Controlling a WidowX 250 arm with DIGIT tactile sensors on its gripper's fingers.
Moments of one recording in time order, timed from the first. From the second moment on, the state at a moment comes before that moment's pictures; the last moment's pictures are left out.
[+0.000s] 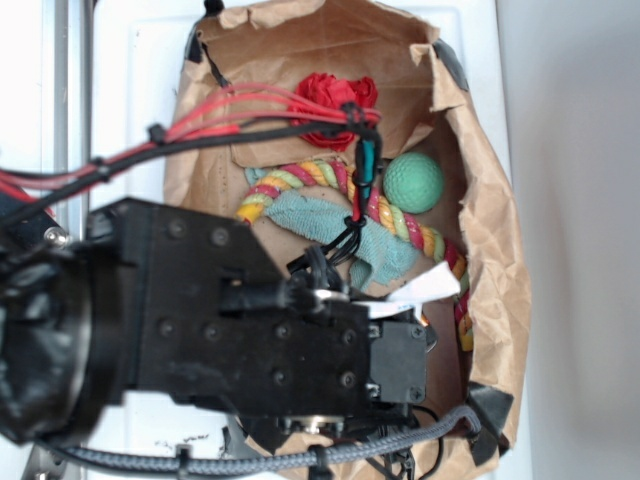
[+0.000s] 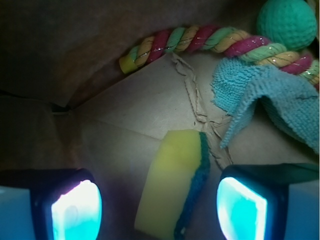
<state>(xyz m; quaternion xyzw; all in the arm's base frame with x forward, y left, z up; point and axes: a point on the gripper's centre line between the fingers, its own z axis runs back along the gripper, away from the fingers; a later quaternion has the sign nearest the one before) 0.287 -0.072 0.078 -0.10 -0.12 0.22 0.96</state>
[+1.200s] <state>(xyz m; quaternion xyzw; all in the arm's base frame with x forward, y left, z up) 0.302 -0.076 0.036 -0.12 -0.10 0.20 0.97</state>
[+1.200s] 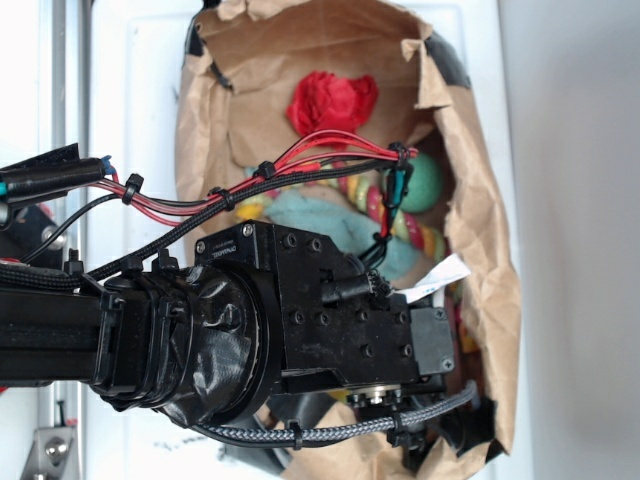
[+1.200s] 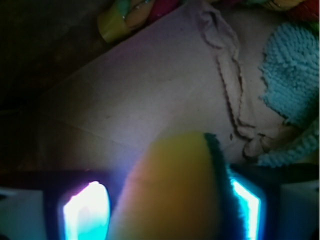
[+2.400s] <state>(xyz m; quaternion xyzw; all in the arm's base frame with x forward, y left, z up) 0.282 -0.036 0.108 -0.06 -0.01 -0.06 1.00</state>
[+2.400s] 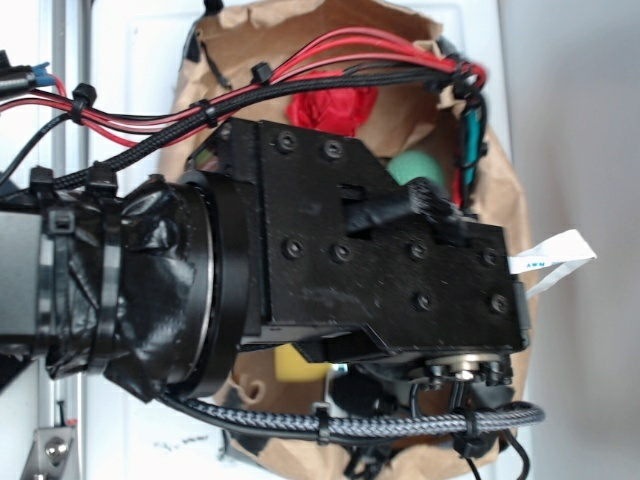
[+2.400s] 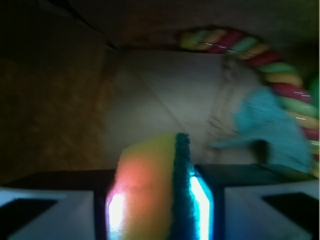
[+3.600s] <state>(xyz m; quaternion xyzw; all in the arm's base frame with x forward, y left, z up) 0.277 0.007 0.179 0.00 -0.13 -0.03 0.99</state>
